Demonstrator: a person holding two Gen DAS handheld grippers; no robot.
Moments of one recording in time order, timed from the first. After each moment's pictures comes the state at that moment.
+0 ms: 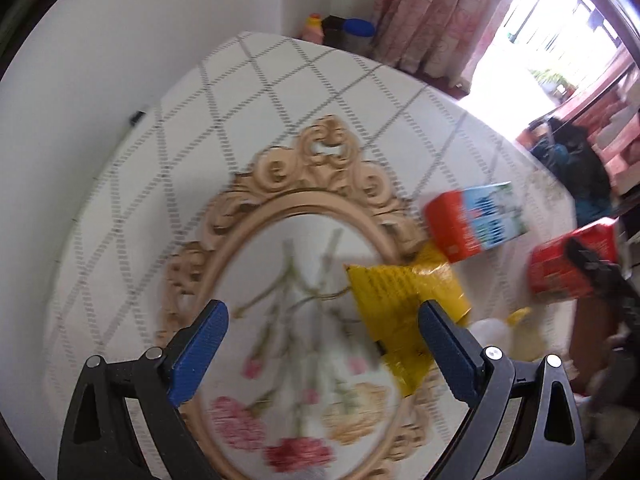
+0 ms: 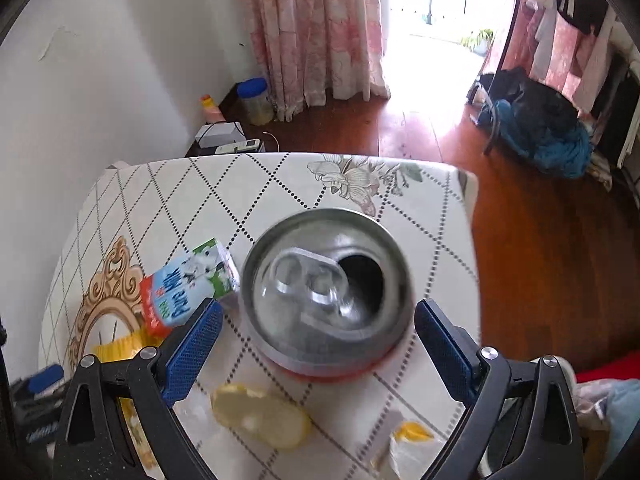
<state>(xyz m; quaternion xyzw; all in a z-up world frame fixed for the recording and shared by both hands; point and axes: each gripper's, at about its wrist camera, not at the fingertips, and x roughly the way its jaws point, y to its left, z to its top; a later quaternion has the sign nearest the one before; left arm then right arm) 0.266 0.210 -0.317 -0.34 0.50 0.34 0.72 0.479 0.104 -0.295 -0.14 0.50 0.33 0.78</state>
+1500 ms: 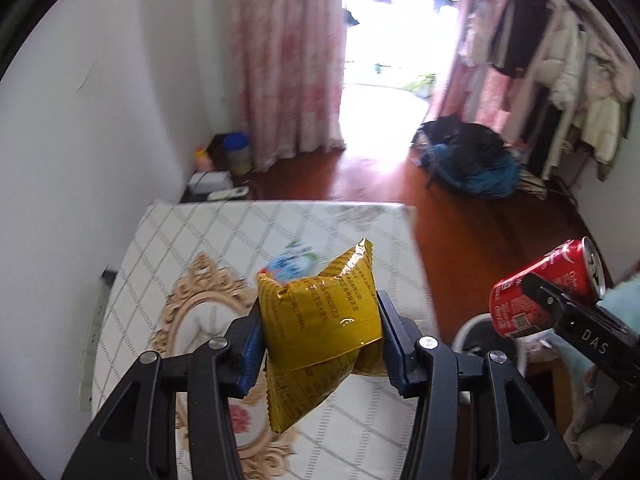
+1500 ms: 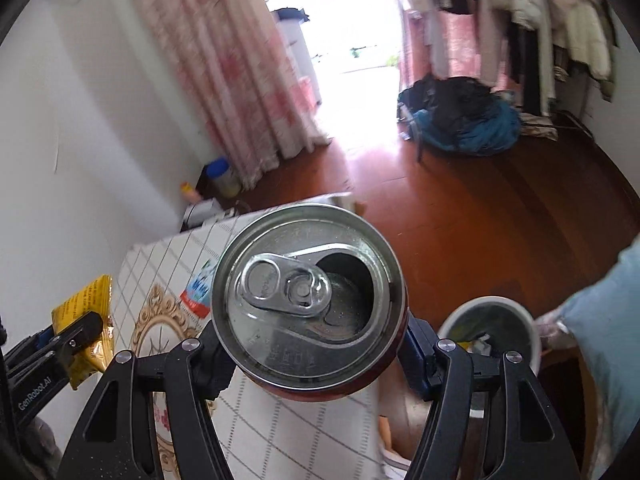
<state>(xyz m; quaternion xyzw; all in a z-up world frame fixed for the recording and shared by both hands) 0.308 0.059 -0.145 -0.15 0.41 0.22 0.87 0.428 -0.112 -0.149 0.00 0.46 0.26 0.85</state>
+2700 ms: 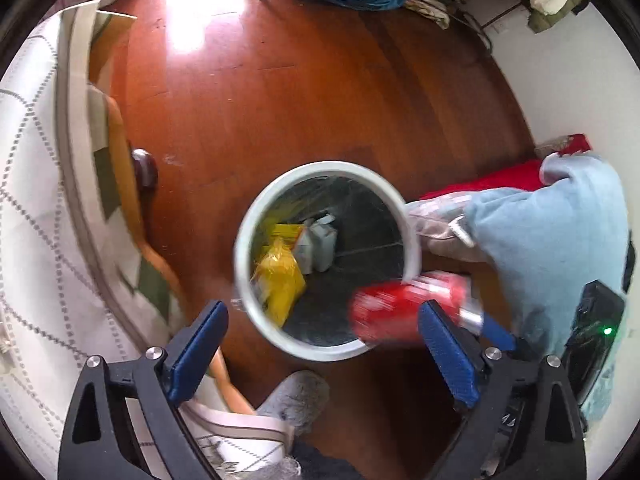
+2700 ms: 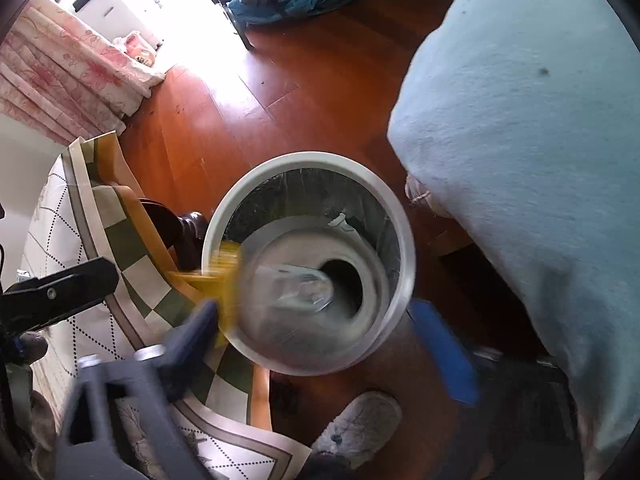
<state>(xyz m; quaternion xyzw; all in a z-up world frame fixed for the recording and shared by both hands) 0.530 -0.152 -0.365 -0.21 0.65 -0.04 0.73 0.547 -0.385 -0.399 0.07 0.64 0.08 0.76</state>
